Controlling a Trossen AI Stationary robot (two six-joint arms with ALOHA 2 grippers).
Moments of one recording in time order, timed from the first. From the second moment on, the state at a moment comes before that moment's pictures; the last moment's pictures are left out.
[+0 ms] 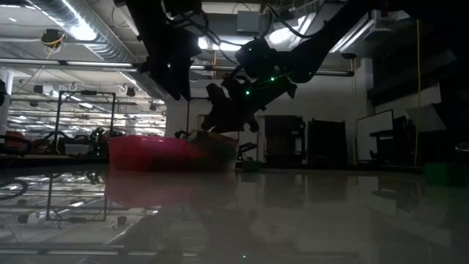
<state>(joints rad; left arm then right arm) 0.23 1.44 1.15 -0.75 -0.43 -0.39 -0.33 2.04 1.29 0.28 0.05 0.30</state>
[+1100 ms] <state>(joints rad) 0.10 1.48 1.15 -0.70 -0.43 -0.28 -0.34 1.84 1.29 -0.45 0.10 -0.66</state>
